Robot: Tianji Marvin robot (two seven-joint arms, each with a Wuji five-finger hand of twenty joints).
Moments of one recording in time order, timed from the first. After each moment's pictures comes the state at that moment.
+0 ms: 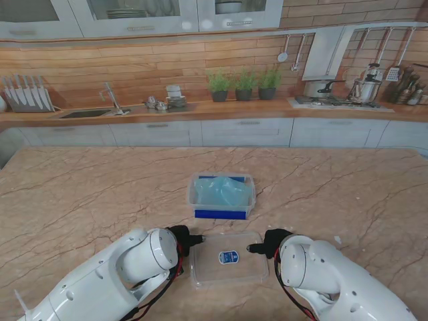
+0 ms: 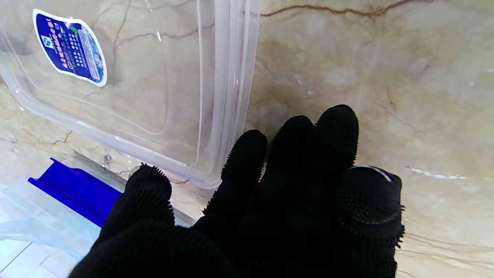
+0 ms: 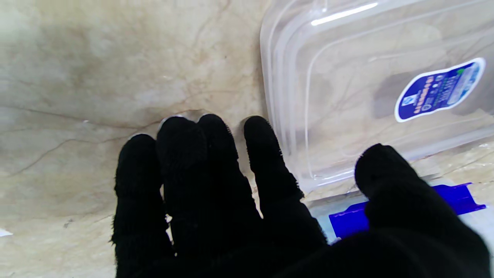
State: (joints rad) left arm 1.27 -1.09 -0.71 -1.66 0.32 0.92 -0.25; right arm -1.53 -0.97 0.98 -1.84 -0.80 0.74 0.56; left_hand 0.92 0.08 0.00 -0.06 0.73 0.48 0.92 0.54 0.98 0.48 0.78 0.50 0.95 0.52 1.05 0.54 0.73 0.53 1.62 0.72; right_hand 0.49 -0.17 0.37 0.01 0.79 0.24 0.48 0.82 0.88 0.37 0.97 0.55 0.86 0.32 1.21 0.78 0.43 0.41 1.32 0.75
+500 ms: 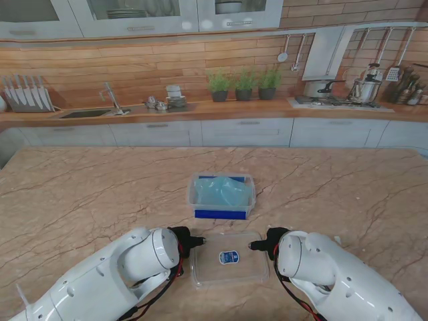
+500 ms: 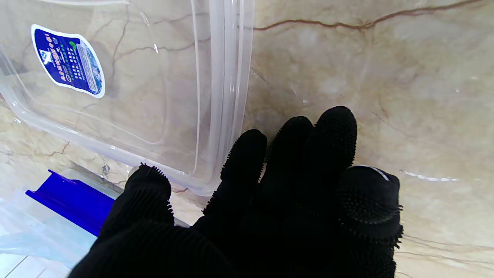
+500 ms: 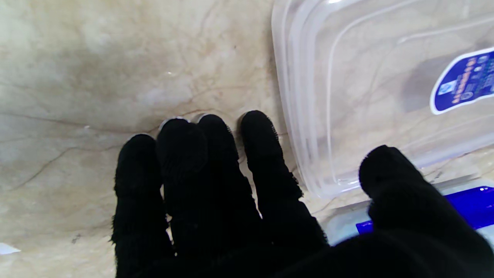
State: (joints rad) left arm 1.23 -1.08 -0.66 -1.66 0.30 0.95 -0.27; right arm -1.43 -0.95 0.90 -1.76 -0.69 0.82 0.54; left_hand 0.92 0.08 0.00 -0.06 0.73 0.48 0.92 0.54 0.98 0.48 0.78 0.49 0.93 0.52 1.05 0.54 0.71 0.53 1.62 0.72; right_hand 0.47 -0.17 0.37 0.01 0.84 0.26 0.70 0.84 0.88 0.37 0.99 0.56 0.87 0.32 1.23 0.78 0.44 0.41 1.34 0.75
